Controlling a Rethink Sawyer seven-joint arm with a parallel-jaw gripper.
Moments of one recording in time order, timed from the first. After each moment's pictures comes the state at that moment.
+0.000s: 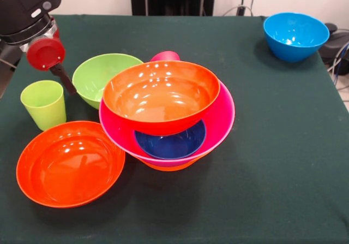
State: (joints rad) arm -0.79 -0.42 0.34 1.26 -0.11 0.92 2.26
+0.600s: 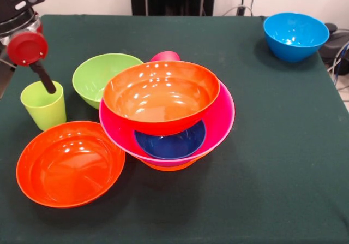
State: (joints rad) arm -0.78 -0.45 0.33 1.22 -0.14 0.92 2.26
